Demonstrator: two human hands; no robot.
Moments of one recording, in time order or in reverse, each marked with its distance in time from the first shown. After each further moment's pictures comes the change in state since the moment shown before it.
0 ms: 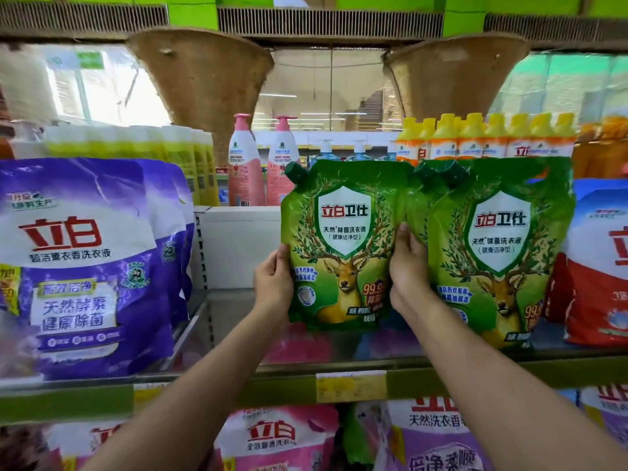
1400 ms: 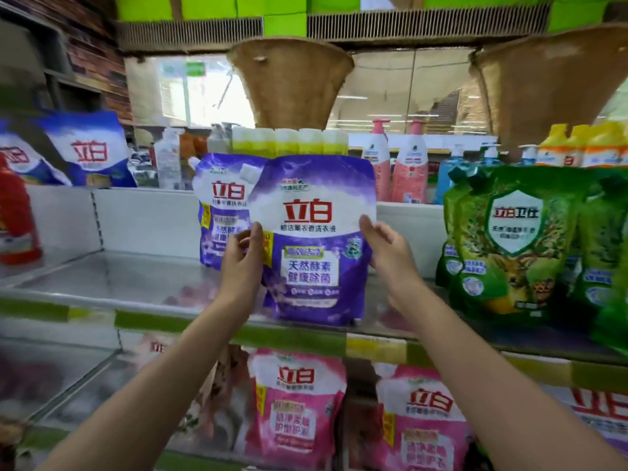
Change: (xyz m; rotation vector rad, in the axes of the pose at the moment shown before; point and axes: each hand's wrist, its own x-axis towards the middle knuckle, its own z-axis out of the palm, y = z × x) left_hand -0.020 0.094 -0.306 0.208 0.326 0.305; right_hand -0.192 0.032 0.206 -0.113 -0.503 -0.074
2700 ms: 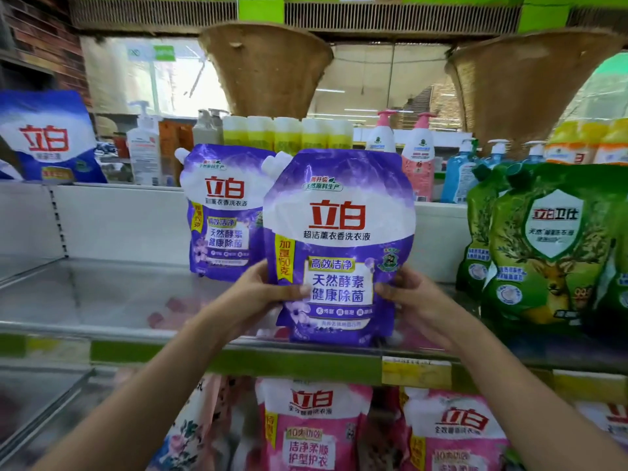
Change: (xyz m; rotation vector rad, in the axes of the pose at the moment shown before) left_hand 0.037 -0.028 -0.025 -0.238 -0.765 -0.405; right_hand 0.011 0.054 -0.013 0.210 -0.361 0.197
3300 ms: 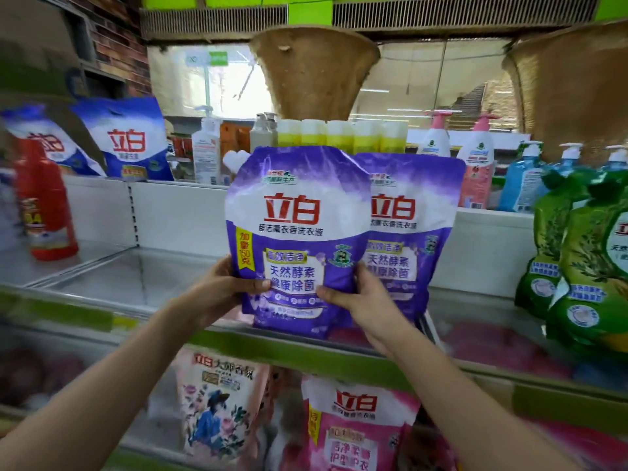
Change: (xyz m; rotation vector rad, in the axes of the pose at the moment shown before) left_hand -0.037 0.010 -0.116 -0.027 0.188 0.078; right_hand 0.049 0.049 0.121 -0.112 0.019 -0.051
